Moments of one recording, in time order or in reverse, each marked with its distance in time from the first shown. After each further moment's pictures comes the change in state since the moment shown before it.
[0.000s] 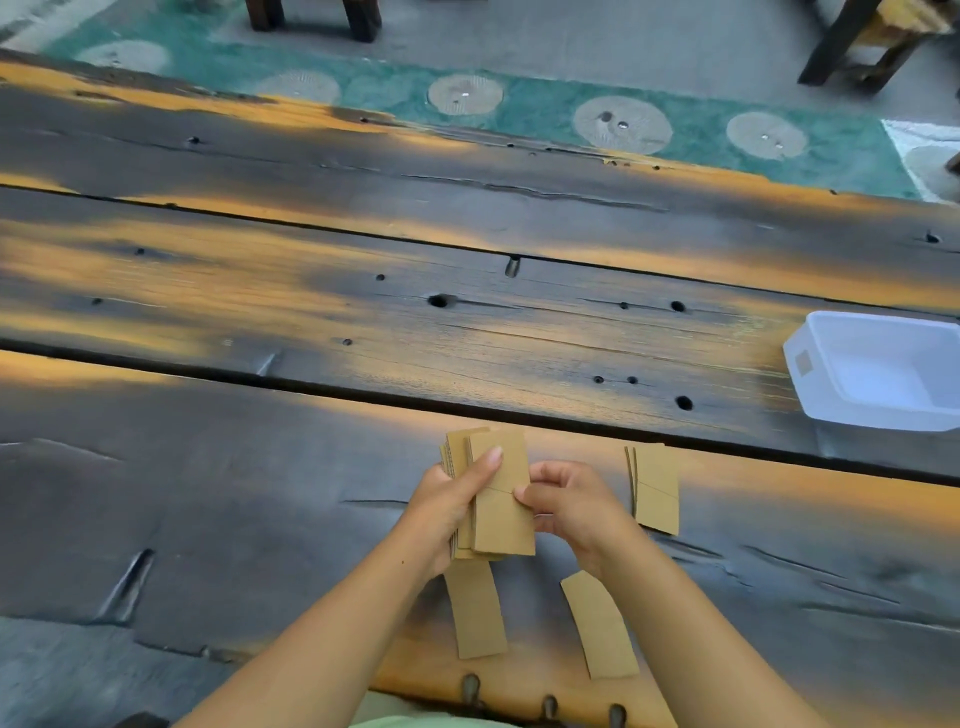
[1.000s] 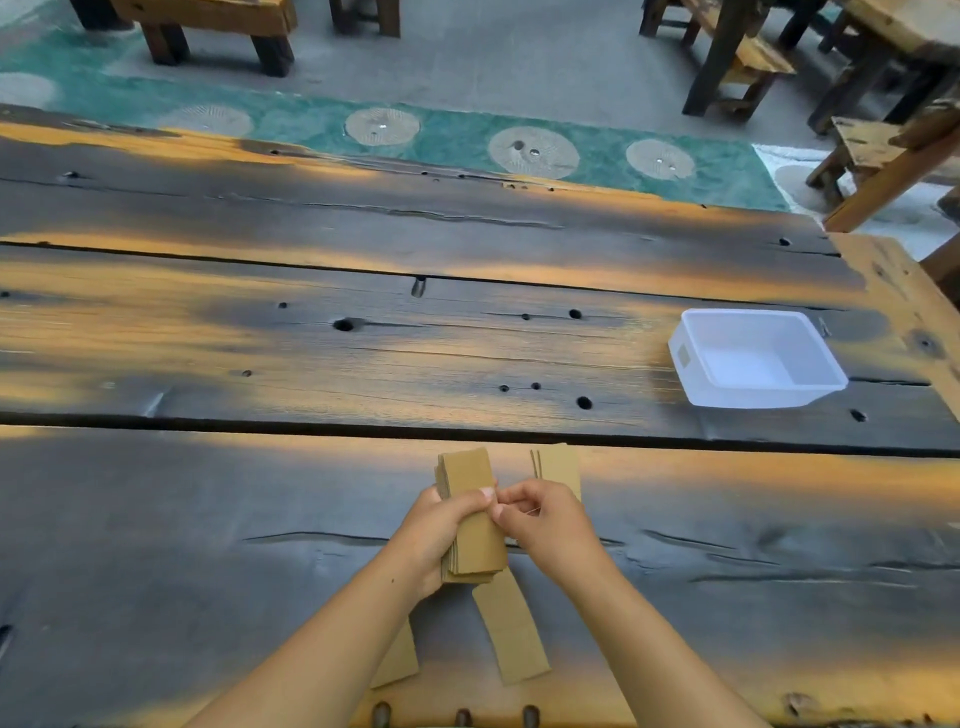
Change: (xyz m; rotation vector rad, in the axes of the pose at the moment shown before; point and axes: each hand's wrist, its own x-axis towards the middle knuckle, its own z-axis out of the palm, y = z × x) left_hand 0.016 -0.036 0.086 0.058 -0.125 -0.066; right_hand -0.035 0.025 -0.075 -0.353 0.300 -0.138
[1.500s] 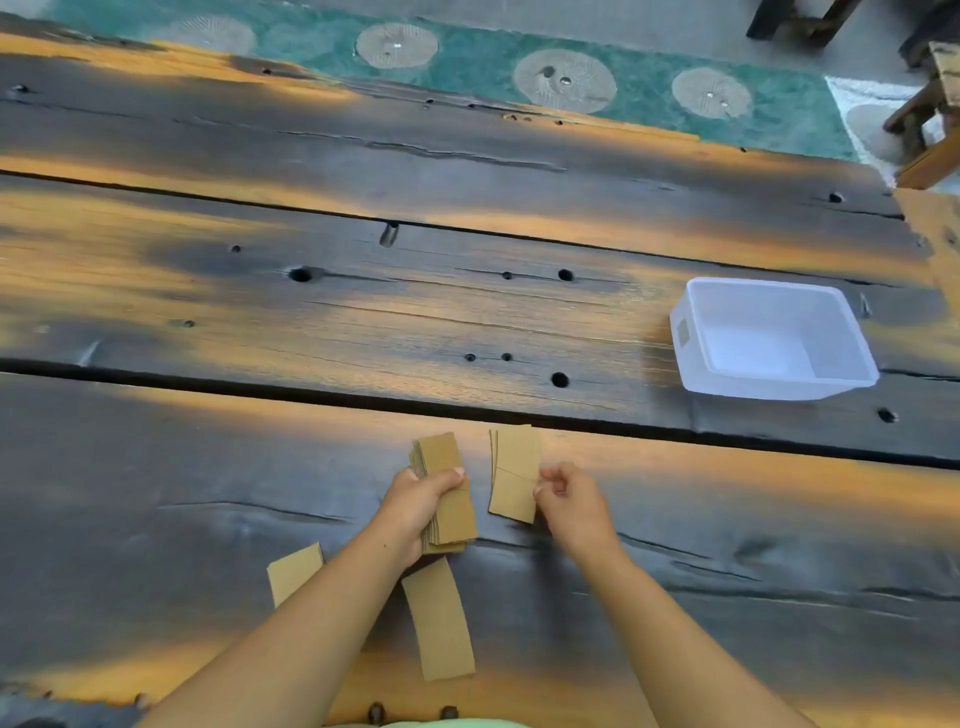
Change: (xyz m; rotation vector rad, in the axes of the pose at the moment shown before) left_hand 0.084 -0.038 0.054 -0.015 0.303 -0.132; right_hand 0.091 0.101 -0.076 -0.114 0.057 0.217
